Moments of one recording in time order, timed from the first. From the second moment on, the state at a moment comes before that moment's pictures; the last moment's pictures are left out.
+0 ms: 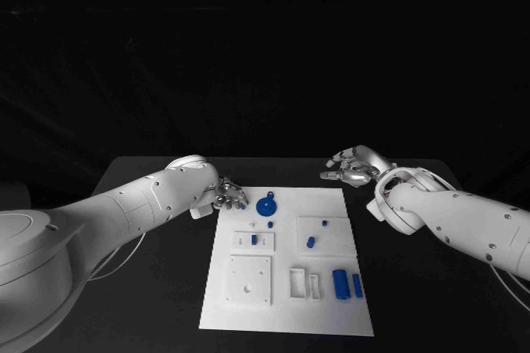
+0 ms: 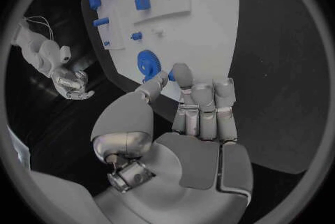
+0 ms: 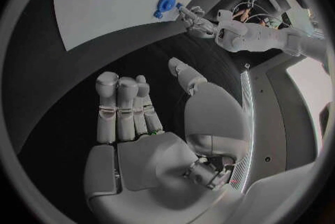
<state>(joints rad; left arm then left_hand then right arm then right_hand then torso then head) 1.28 -0.36 -0.10 0.72 -1.00 0.19 -0.37 0.80 -0.02 0.54 -0.16 0.05 0.96 0.07 0.30 0.59 1.34 -0.04 0.84 0.50 1.20 -0.15 1.44 0.48 0.12 0.98 -0.14 1.11 1.29 1.22 -0.68 0.00 1.20 -1.07 -0.44 -0.03 0.95 -0.21 0.48 -0.13 0.26 0.82 0.16 0.25 0.45 0.98 0.05 1.17 1.06 1.24 -0.06 1.11 0.99 0.16 1.15 -0.05 1.01 1.30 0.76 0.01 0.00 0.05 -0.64</state>
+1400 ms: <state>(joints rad) 1.28 -0.47 -0.10 0.87 -0.93 0.10 -0.37 0.87 0.08 0.57 -0.28 0.24 1.03 0.06 0.34 0.58 1.39 -0.07 0.85 0.49 1.24 -0.17 1.46 0.48 0.09 1.02 -0.16 1.12 1.29 1.22 -0.68 0.00 1.20 -1.07 -0.43 -0.03 0.95 -0.20 0.47 -0.13 0.27 0.82 0.16 0.25 0.45 0.98 0.05 1.17 1.06 1.24 -0.06 1.11 0.99 0.16 1.15 -0.06 1.01 1.31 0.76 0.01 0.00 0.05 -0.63</state>
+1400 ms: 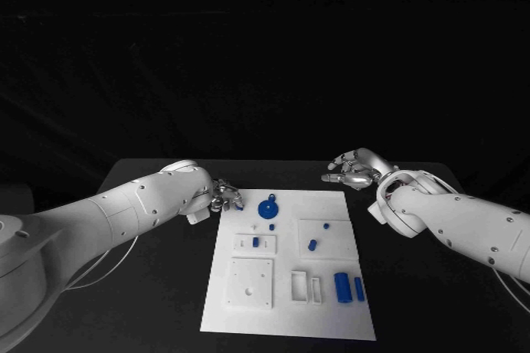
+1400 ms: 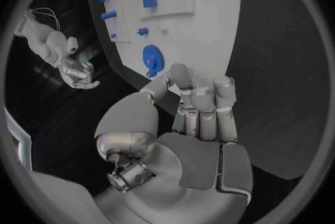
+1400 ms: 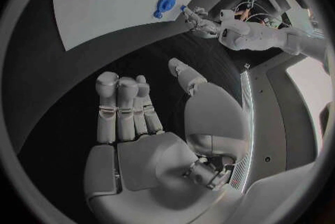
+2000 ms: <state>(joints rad) 1.29 -0.67 -0.10 1.23 -0.90 0.00 -0.38 0.86 0.07 0.57 -0.28 0.30 1.03 0.06 0.36 0.57 1.41 -0.08 0.85 0.49 1.26 -0.18 1.46 0.48 0.10 1.03 -0.17 1.12 1.29 1.22 -0.68 0.00 1.17 -1.07 -0.43 -0.03 0.95 -0.20 0.47 -0.13 0.27 0.82 0.16 0.25 0.45 0.98 0.05 1.17 1.06 1.24 -0.06 1.11 0.99 0.16 1.15 -0.06 1.00 1.31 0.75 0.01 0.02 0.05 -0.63</state>
